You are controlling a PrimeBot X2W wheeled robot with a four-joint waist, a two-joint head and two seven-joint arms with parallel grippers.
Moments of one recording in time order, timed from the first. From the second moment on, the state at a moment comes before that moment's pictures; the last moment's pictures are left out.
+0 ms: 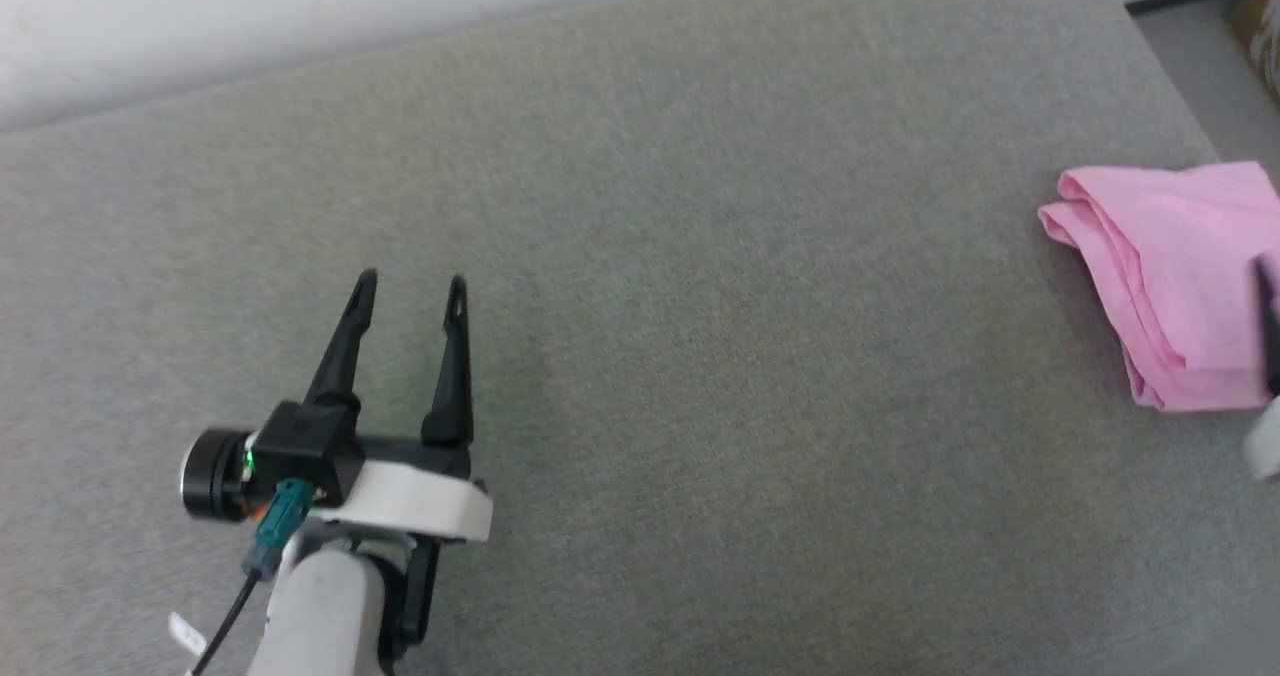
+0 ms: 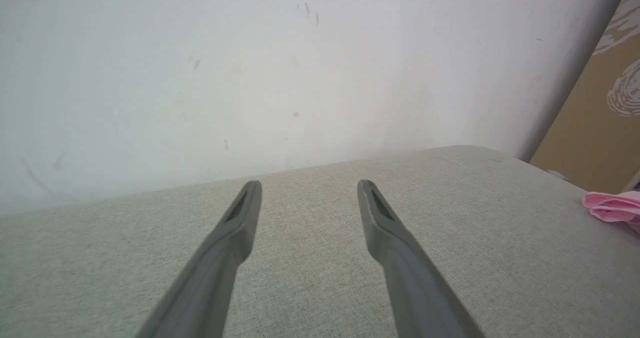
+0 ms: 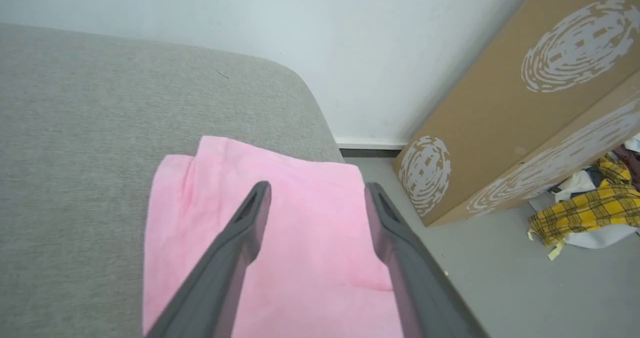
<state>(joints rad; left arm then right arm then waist) -0.20 0.09 -0.11 0.06 -0.10 0.01 -0.26 -0.44 -0.54 0.04 0.66 0.28 0.13 -0.26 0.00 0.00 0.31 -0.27</state>
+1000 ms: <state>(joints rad) 0.07 0.15 0.00 0.17 -0.17 0.01 -0.26 0.07 -0.15 0.06 -0.03 0.18 0.13 -0.14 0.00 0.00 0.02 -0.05</state>
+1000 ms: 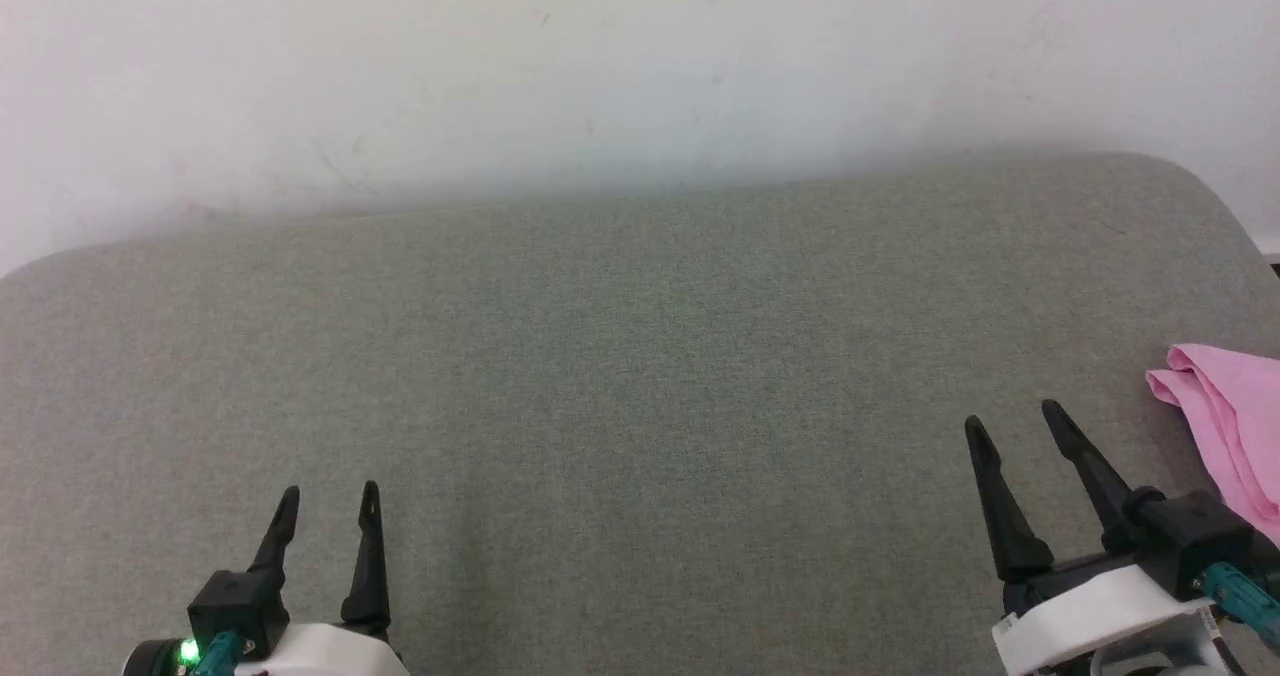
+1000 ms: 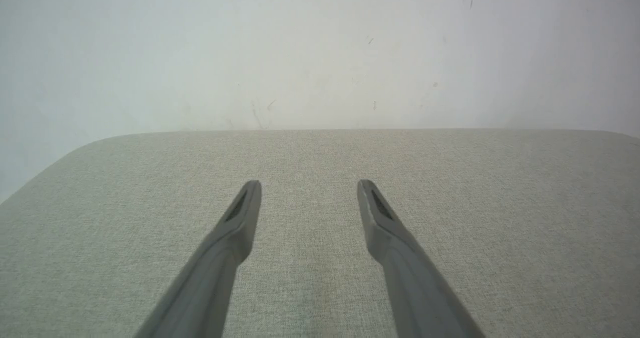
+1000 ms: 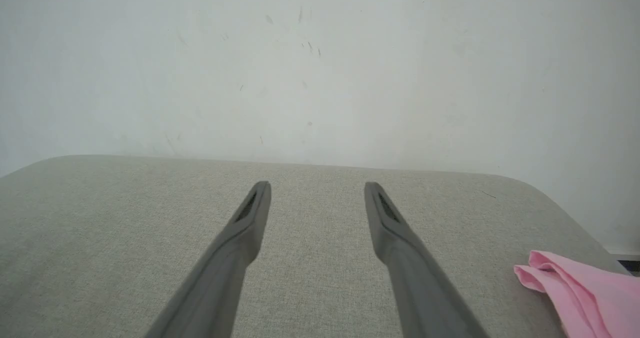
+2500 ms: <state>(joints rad) 0.07 0.13 0.00 0.13 -0.14 0.00 -0.20 0.07 -0.12 0.04 -0.04 0.14 0.13 -0.10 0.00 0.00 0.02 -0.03</state>
